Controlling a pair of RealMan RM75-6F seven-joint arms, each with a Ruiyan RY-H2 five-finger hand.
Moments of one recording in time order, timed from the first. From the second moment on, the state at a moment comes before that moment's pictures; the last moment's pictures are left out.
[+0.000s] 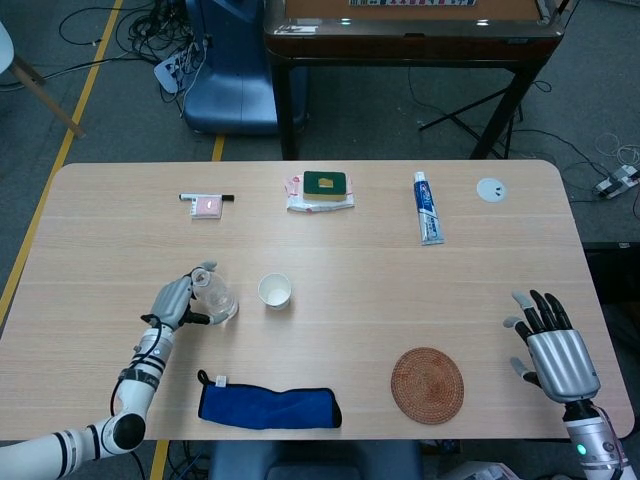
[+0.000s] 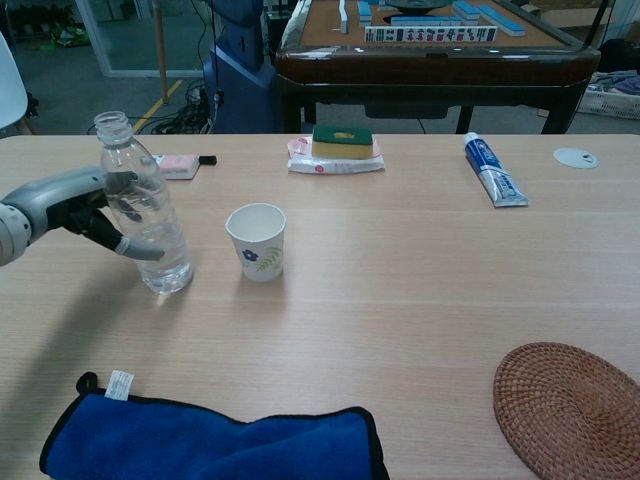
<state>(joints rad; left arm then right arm) -0.58 -1.56 -0.28 -1.49 0.87 0.97 0.11 0.12 -1.15 -0.03 -1.67 -1.56 1.45 -0.29</state>
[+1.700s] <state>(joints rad) -0.66 -1.63 -0.30 -1.55 0.76 1.19 0.51 0.11 -1.13 -0.01 -1.68 -1.58 1.44 -0.27</state>
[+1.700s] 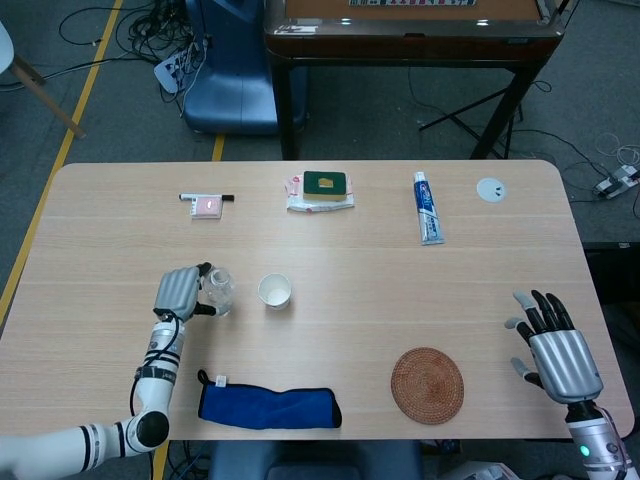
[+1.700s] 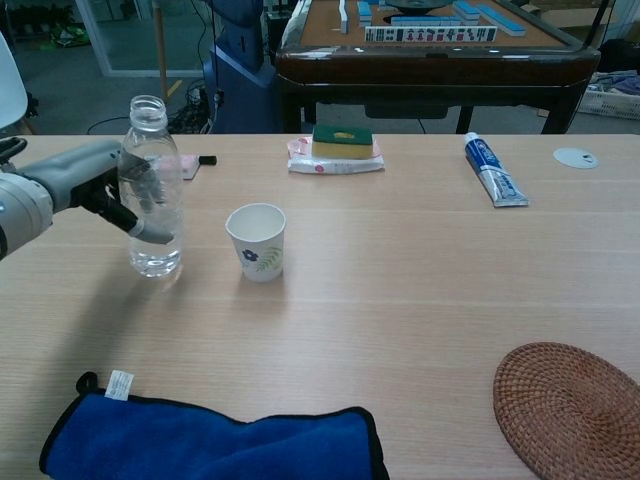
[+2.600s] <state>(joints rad) -0.83 -1.72 -0.26 -1.50 0.63 1.37 1.08 0.10 -1.12 -0.01 -1.69 -1.60 1.44 -0.24</state>
